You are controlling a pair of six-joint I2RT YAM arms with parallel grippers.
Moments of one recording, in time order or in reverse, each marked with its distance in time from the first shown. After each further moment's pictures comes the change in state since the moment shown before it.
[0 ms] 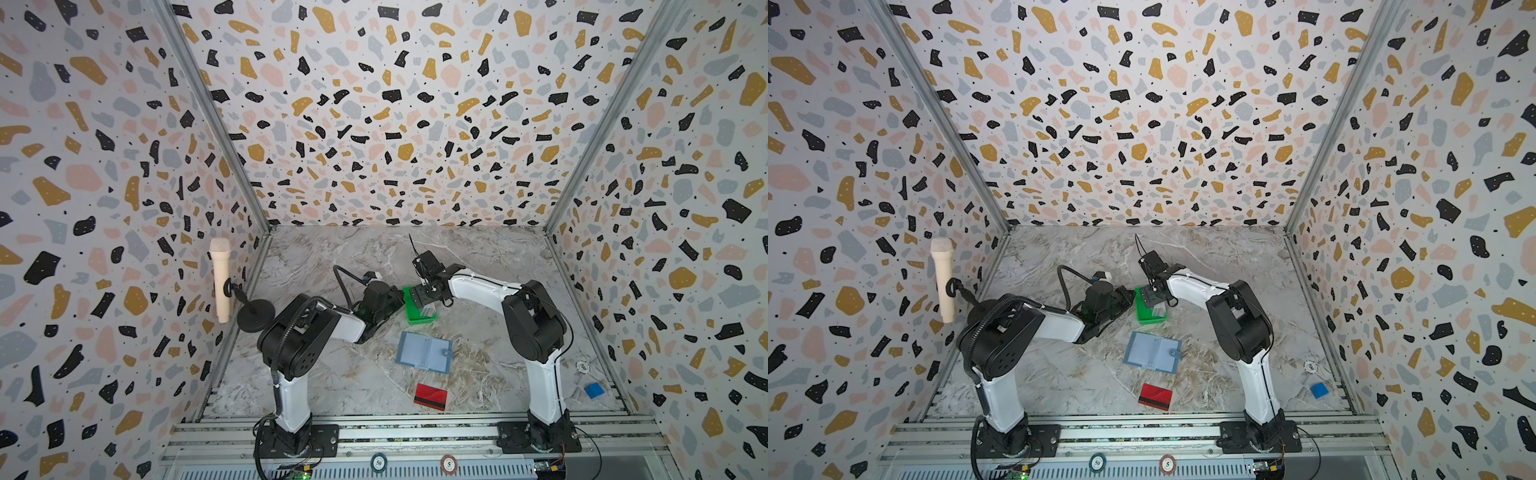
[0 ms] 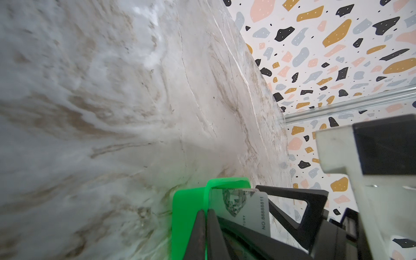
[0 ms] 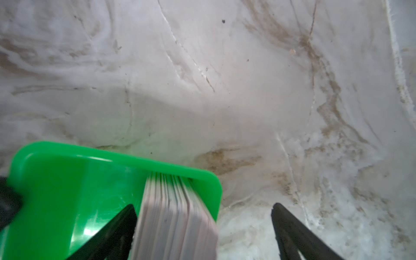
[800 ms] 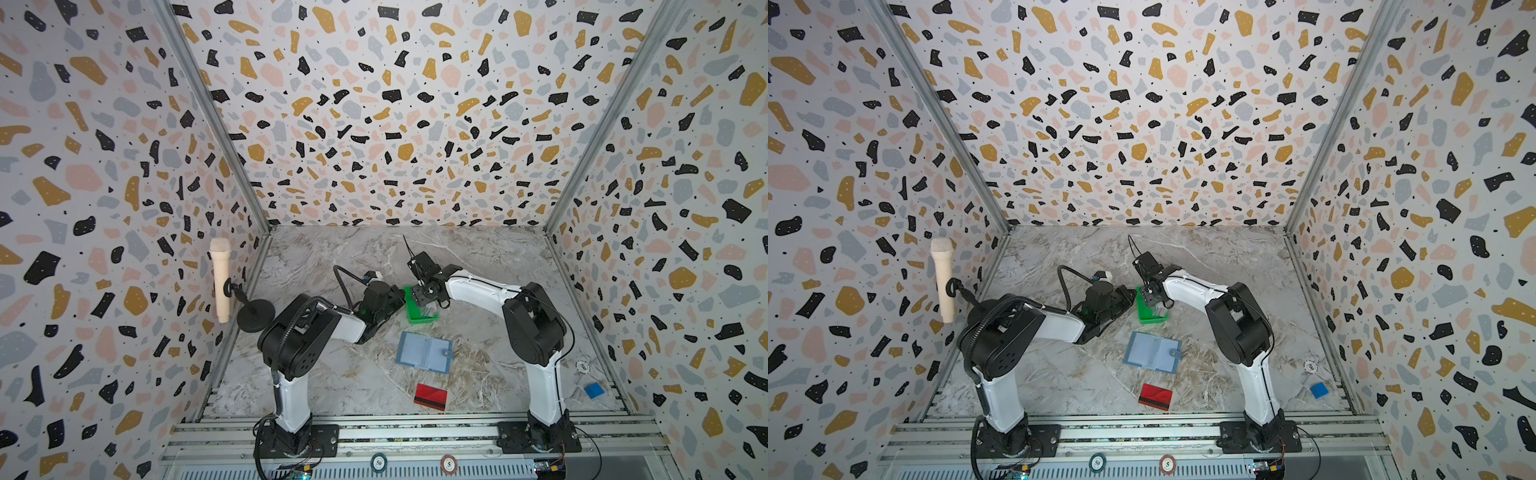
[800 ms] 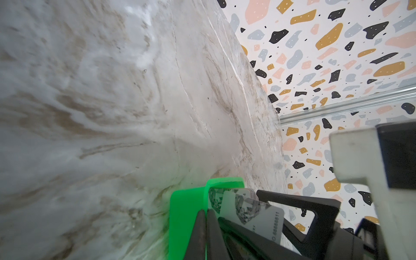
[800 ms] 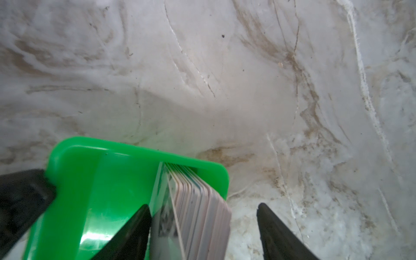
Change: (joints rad) left arm -0.005 0.002 0.000 0.023 0.002 -0.013; right arm 0.039 -0.010 0.017 -0.024 0.078 -0.013
